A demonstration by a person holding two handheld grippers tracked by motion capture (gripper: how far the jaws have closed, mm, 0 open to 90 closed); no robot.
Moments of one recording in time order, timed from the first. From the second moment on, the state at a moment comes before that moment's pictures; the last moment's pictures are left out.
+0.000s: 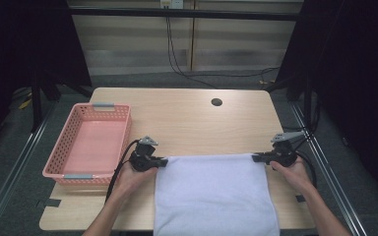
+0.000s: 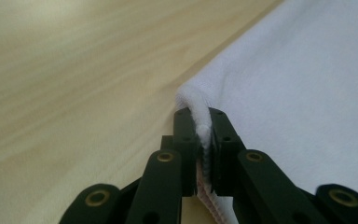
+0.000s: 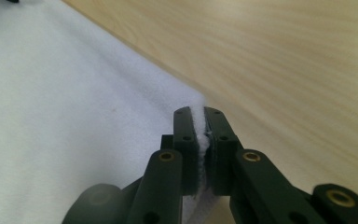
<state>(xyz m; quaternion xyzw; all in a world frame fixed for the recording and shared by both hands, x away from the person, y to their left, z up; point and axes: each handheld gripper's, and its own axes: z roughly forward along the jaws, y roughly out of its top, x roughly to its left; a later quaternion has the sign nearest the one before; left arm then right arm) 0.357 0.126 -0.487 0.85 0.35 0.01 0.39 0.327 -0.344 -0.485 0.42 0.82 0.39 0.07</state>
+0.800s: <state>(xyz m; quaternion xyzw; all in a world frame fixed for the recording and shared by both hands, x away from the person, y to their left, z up) 0.436 0.105 -0.405 0.79 0.35 0.10 0.49 0.397 -0.376 -0.390 0.45 0.73 0.48 0.19</state>
